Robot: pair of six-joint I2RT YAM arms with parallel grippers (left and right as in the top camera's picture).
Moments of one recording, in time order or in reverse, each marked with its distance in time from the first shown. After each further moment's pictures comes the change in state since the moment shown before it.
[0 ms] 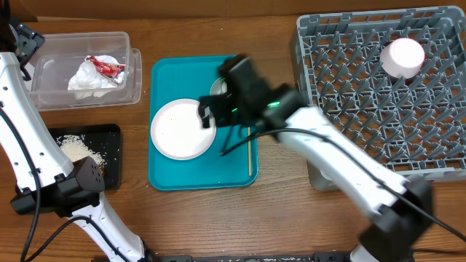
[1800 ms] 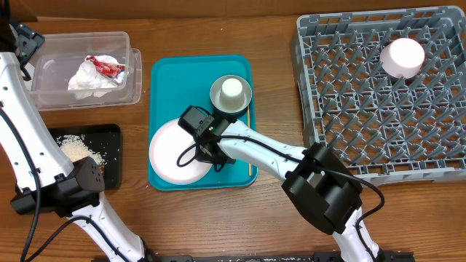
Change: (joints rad) left arm 0.000 0.000 0.000 0.000 0.000 0.000; right arm 0.133 0.351 -0.001 -0.071 0.082 0.394
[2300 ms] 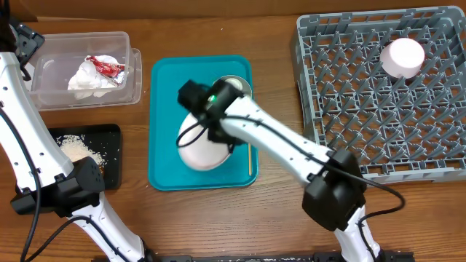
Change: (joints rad) left arm 0.000 0.000 0.000 0.000 0.000 0.000; right arm -0.057 -0.014 0.412 -0.615 0.257 -0.013
